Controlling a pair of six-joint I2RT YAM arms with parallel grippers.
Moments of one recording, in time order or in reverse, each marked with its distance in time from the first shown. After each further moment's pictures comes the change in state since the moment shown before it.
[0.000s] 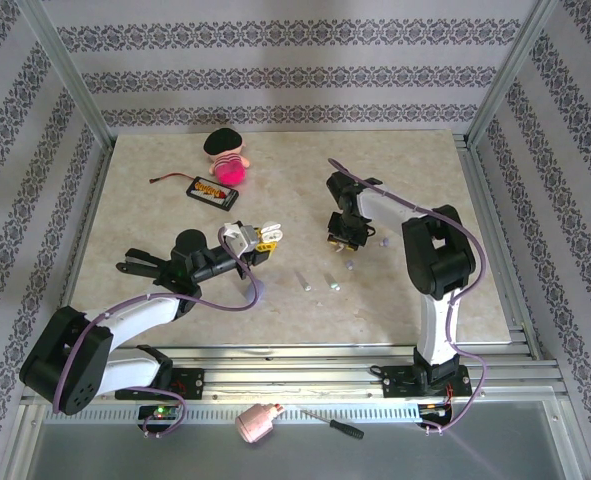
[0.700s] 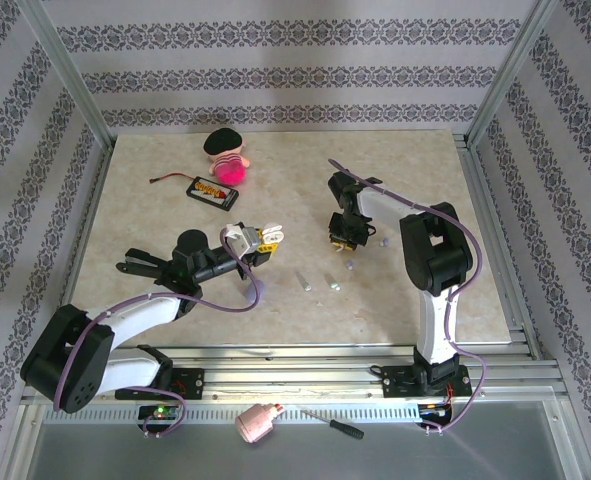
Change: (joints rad) left arm -0.006 0.012 0.000 0.000 0.000 0.022; right arm -0.015 0.030 0.011 0.000 -0.010 -0.040
